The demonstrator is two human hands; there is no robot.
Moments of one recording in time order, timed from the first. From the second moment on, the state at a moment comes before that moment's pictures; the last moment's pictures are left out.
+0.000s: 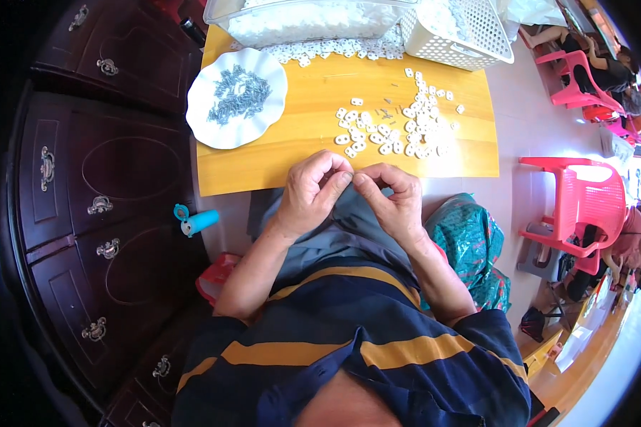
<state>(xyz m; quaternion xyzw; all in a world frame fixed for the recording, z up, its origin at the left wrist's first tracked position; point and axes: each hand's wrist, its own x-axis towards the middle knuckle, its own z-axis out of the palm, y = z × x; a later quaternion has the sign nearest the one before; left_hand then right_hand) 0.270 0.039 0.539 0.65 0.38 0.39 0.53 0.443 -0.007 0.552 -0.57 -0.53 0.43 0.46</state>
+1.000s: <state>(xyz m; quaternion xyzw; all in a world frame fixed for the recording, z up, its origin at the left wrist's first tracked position) 0.264 0.039 0.529 0.64 0.39 0.40 0.53 0.524 0.039 0.557 -0.73 -0.60 0.10 0.31</state>
